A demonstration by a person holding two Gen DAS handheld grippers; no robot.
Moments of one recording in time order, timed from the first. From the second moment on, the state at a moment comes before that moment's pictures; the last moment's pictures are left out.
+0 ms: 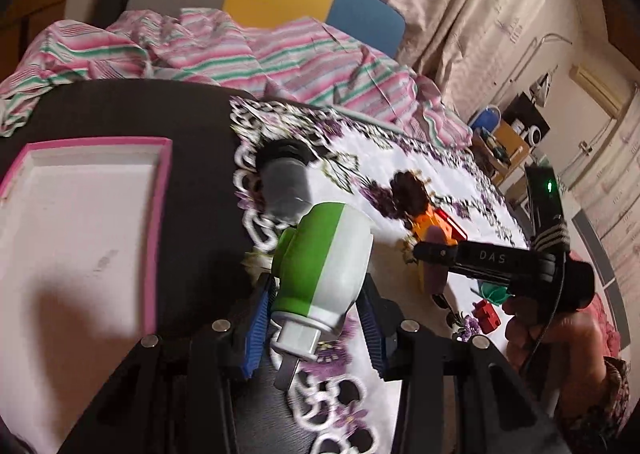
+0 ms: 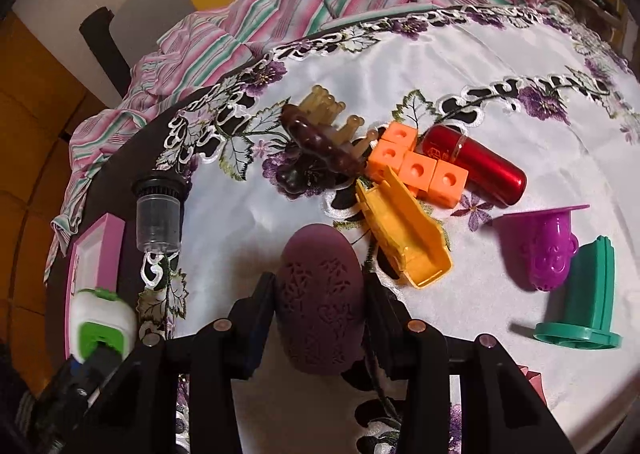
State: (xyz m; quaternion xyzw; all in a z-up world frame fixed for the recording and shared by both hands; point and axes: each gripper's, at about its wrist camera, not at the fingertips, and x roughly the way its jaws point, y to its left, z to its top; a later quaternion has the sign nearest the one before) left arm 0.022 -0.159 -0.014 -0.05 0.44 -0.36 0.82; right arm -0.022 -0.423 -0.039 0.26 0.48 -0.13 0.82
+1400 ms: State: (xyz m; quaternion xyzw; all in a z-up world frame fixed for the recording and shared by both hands) left arm 0.169 -0.002 -0.047 -0.09 0.46 -0.15 0.87; right arm 0.002 -0.282 0.025 0.23 0.42 0.07 0.88
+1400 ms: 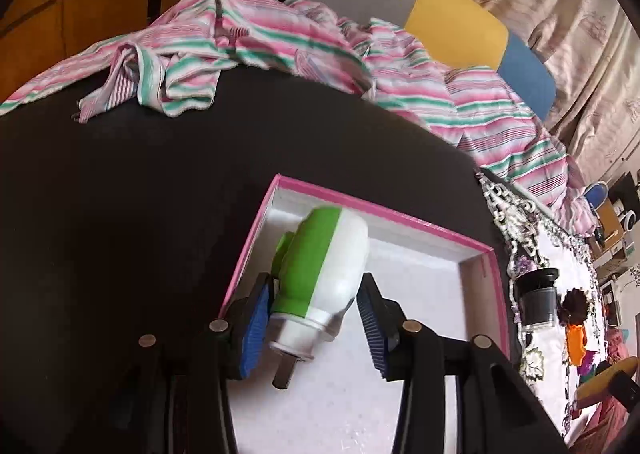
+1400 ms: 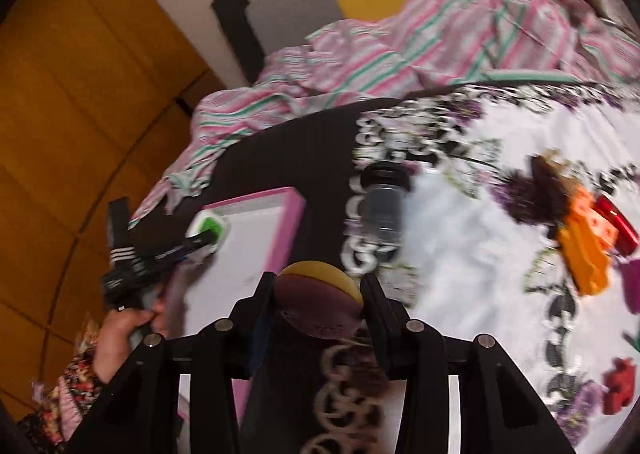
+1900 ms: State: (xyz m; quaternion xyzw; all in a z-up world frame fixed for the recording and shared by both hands) left arm 0.093 0.040 -0.026 -0.14 0.42 -0.15 0.89; right arm 0.055 -0.192 0.007 0.21 0.46 0.15 0.85
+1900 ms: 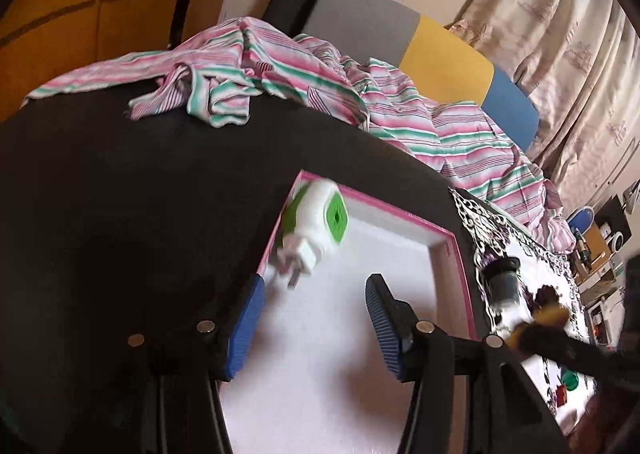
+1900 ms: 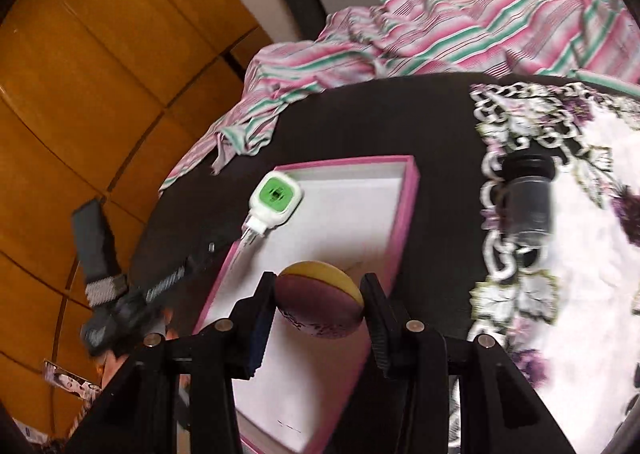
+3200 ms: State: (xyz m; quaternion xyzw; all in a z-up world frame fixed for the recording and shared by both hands) left arm 0.034 0.063 -0.036 -0.18 0.43 -0.16 0.87; right arm 0.171 -0.149 -0.037 0.22 0.53 0.09 0.81
